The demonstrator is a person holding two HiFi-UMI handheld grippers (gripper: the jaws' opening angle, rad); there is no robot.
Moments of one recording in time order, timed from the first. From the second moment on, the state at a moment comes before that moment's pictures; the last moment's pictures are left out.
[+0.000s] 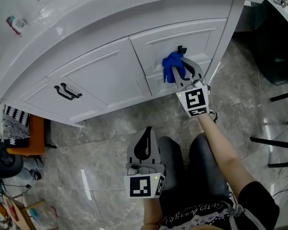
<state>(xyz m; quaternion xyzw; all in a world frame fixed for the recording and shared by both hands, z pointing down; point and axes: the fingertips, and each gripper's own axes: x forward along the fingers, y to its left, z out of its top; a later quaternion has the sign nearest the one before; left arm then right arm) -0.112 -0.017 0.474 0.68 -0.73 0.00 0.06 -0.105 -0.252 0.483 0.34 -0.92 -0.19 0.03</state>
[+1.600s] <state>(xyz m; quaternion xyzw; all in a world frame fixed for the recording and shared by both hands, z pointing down) -0.109 -0.007 0.495 0.69 -0.72 0.00 0.08 0.056 -0.344 0.496 0.50 -0.85 -0.15 0.06</state>
